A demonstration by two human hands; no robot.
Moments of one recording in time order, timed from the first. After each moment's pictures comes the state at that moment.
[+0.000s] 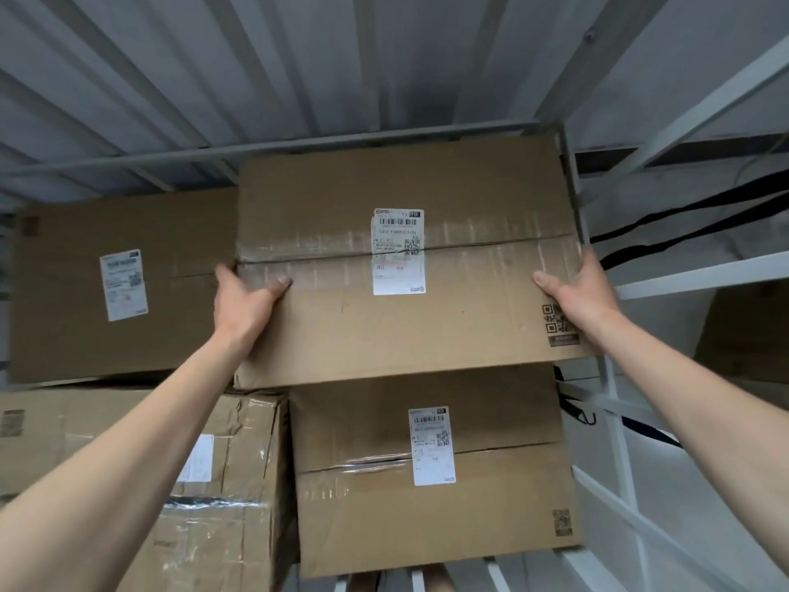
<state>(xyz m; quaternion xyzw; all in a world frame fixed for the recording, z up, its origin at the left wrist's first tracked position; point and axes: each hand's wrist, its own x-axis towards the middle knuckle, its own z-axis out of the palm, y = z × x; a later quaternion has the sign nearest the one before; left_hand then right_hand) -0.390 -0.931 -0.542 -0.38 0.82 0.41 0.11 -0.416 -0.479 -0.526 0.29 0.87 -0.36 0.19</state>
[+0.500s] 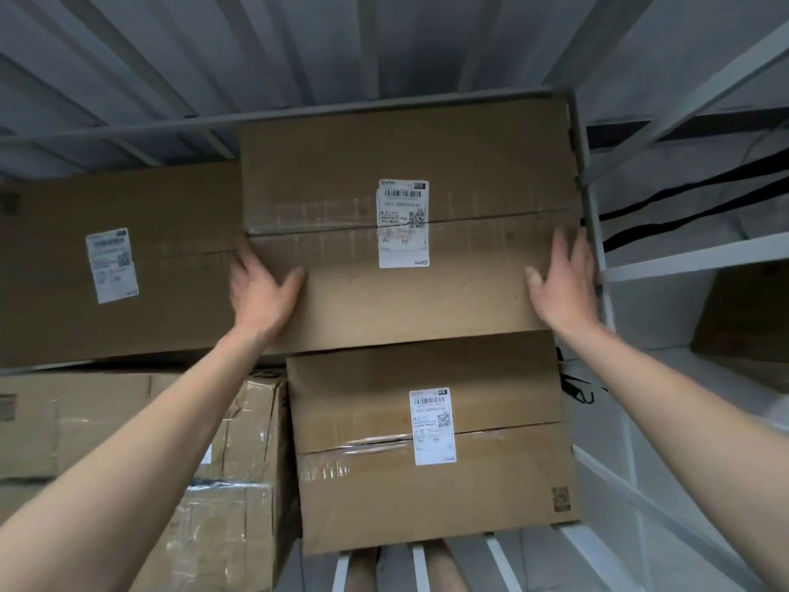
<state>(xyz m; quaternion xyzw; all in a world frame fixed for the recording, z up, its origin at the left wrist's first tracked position) -0.378 -0.905 -0.560 -0.30 0.88 0.32 0.17 -0.390 -0.507 -0.555 0.17 0.96 -0.18 0.16</state>
